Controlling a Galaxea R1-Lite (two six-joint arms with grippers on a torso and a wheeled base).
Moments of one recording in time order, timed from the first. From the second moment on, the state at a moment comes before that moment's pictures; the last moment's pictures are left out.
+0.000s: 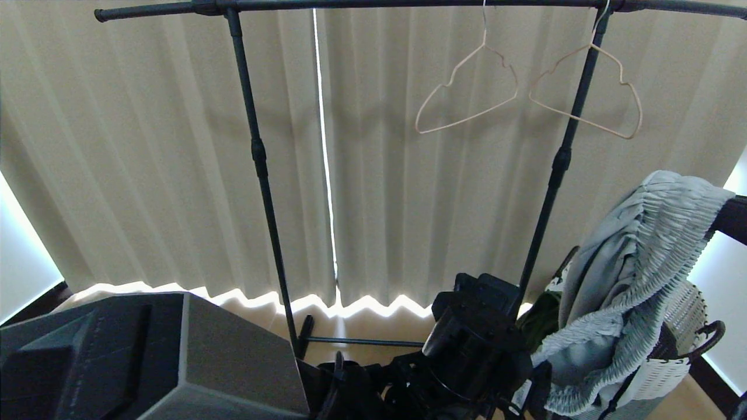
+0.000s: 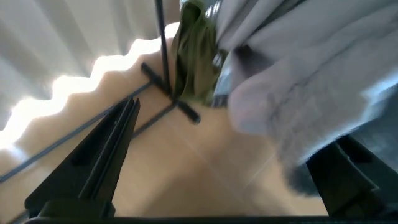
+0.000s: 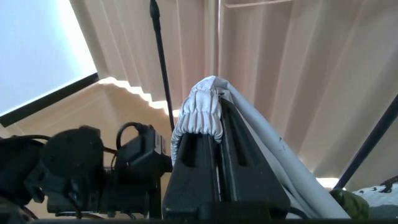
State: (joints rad) left arm -1.09 2.15 -1.12 -0.61 0.22 -0.18; right arm 0.52 1.00 -0.75 -0.20 0.05 0.14
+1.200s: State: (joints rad) left arm -1.04 1.71 -0.76 -0.82 0.22 -0.03; right arm 0.54 1.12 -0.82 -0.21 0.09 0.13
